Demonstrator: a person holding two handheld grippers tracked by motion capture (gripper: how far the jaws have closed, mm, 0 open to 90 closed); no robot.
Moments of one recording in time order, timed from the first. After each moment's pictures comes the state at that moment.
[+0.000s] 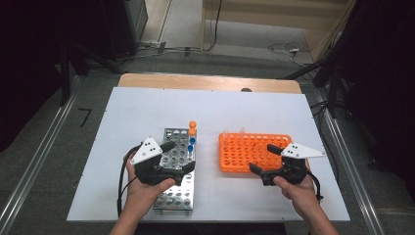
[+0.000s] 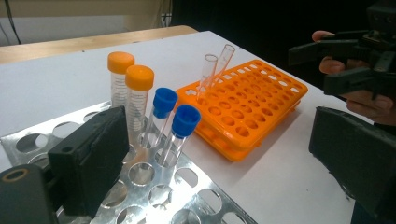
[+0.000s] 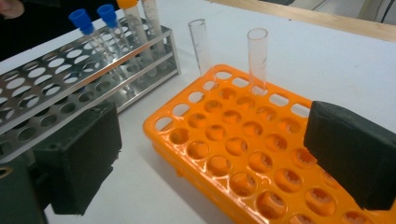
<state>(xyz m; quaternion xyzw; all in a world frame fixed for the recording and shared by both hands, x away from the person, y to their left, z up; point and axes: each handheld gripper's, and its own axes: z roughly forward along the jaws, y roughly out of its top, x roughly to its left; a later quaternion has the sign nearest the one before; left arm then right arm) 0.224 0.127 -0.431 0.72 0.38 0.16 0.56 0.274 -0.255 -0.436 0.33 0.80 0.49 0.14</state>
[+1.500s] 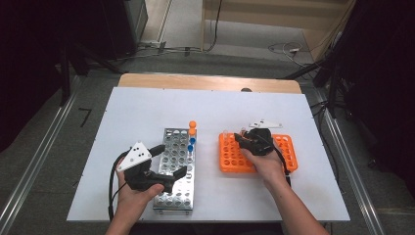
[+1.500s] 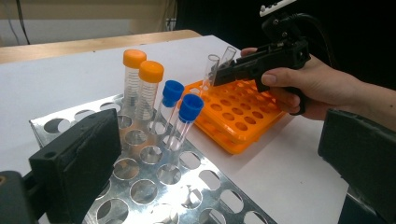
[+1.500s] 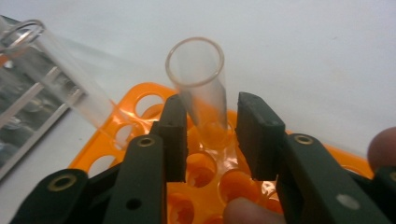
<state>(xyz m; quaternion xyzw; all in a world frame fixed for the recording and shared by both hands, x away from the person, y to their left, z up) 0.208 0.141 -0.428 0.71 0.39 0.17 0.57 0.355 -0.184 -0.463 0.46 0.78 0.38 0.19</state>
